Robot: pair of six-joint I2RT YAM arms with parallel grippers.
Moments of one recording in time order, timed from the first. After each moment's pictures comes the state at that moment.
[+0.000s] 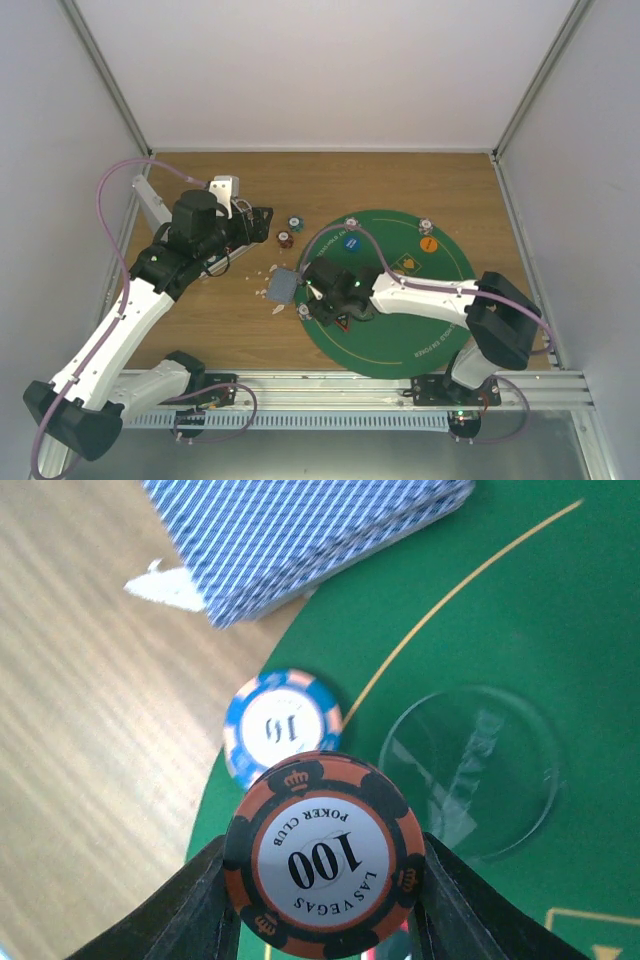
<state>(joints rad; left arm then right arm) -0.42 1.00 1.06 -0.54 0.02 -0.39 1.04 1.61 1.01 -0.52 0.04 0.24</state>
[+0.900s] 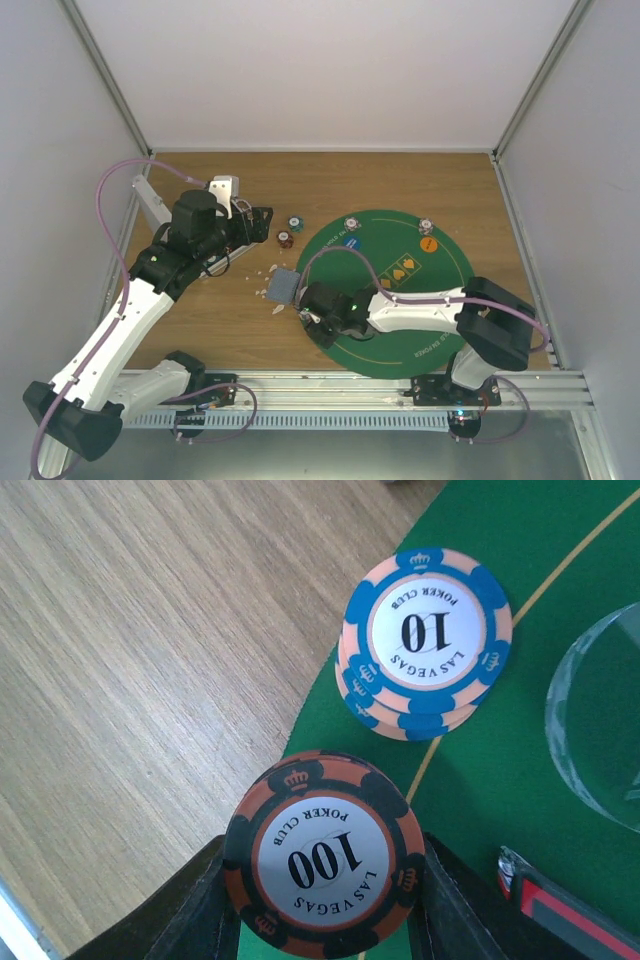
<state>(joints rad) -0.42 0.99 1.06 -0.54 0.02 -0.39 1.17 1.60 0.86 -0.38 0.03 0.28</state>
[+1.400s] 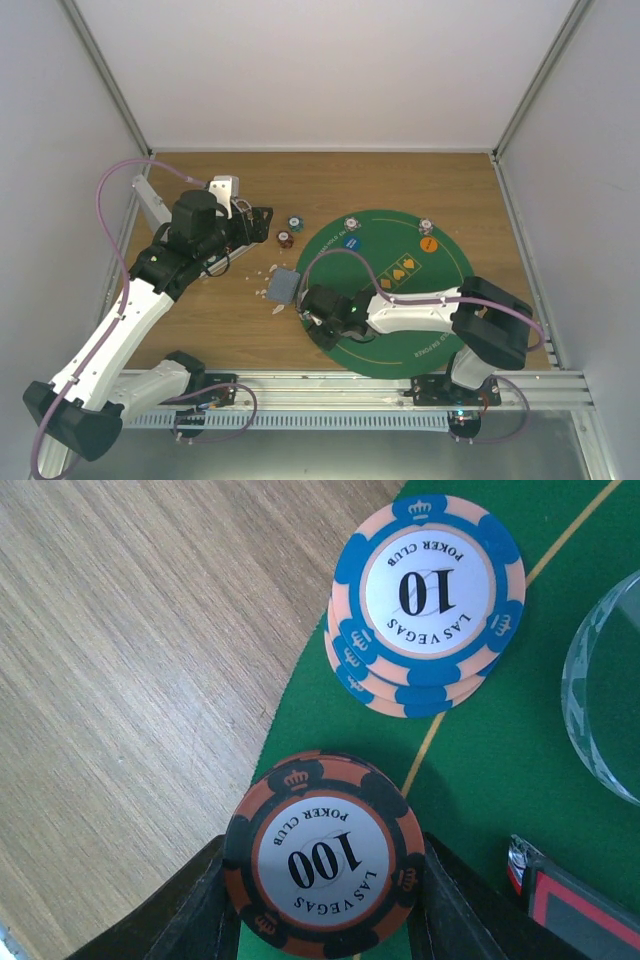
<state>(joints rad) -0.42 0.99 1.06 -0.54 0.02 -0.39 1.17 1.63 0.84 -0.37 0.02 0.29</state>
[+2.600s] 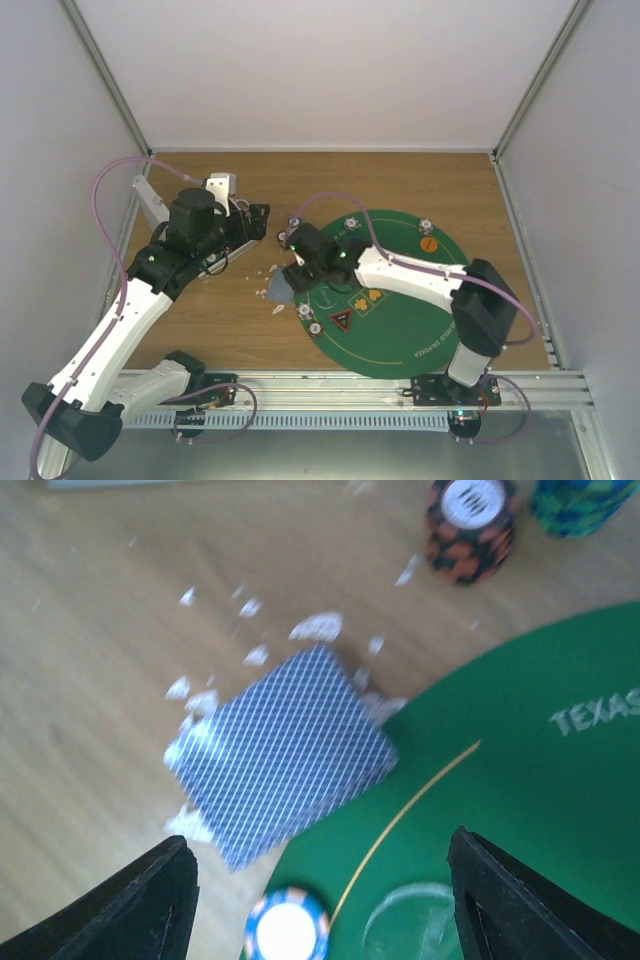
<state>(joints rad) -0.42 0.99 1.08 -0.55 -0.02 -0.37 1.01 1.69 1.24 -0.52 0.06 0.29</state>
